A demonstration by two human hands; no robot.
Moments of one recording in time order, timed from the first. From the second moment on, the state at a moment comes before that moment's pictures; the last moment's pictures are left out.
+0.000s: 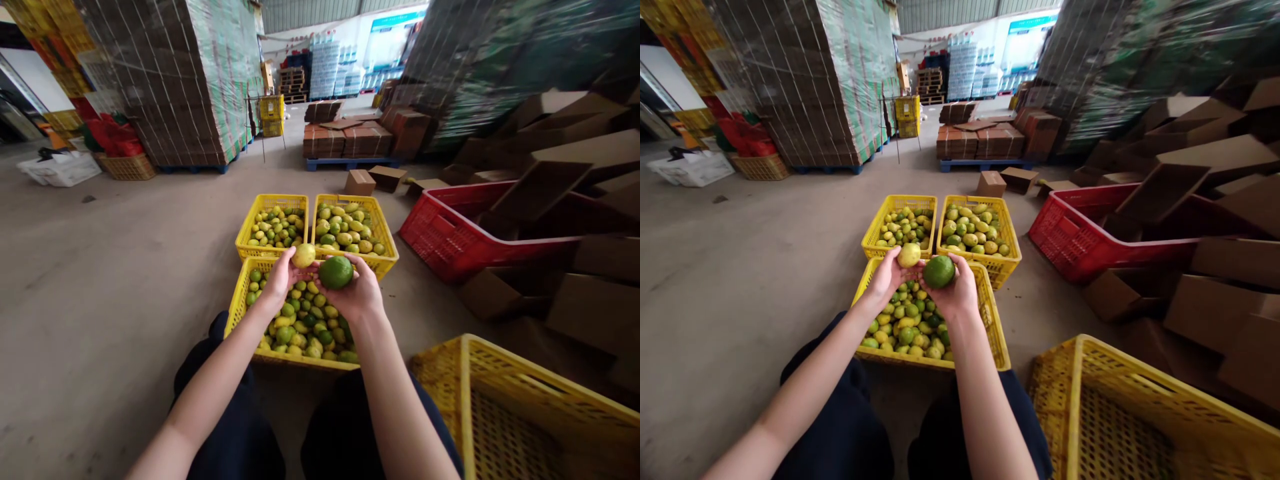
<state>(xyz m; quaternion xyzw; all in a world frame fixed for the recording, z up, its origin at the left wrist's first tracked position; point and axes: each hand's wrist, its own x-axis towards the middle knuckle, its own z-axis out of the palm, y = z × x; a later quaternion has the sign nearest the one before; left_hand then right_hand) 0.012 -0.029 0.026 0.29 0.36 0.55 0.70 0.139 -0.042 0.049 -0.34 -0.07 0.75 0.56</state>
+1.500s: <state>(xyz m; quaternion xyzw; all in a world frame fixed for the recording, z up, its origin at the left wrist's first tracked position) 0.000 -0.028 0.030 0.05 0.21 0.54 0.81 0.139 -0.044 0.053 -0.31 -0.13 0.80 0.49</state>
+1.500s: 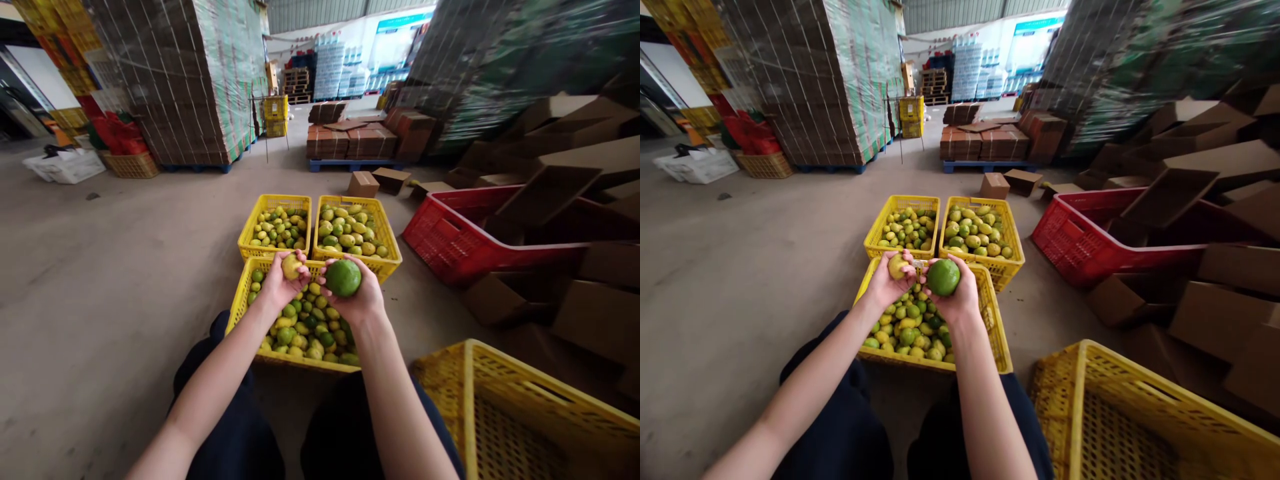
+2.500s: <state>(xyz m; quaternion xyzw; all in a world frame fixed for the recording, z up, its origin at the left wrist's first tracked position) -0.009 -0.030 0.025 0.02 0.23 0.54 0.81 0.125 -0.039 0.051 -0.27 -0.12 0.80 0.52</state>
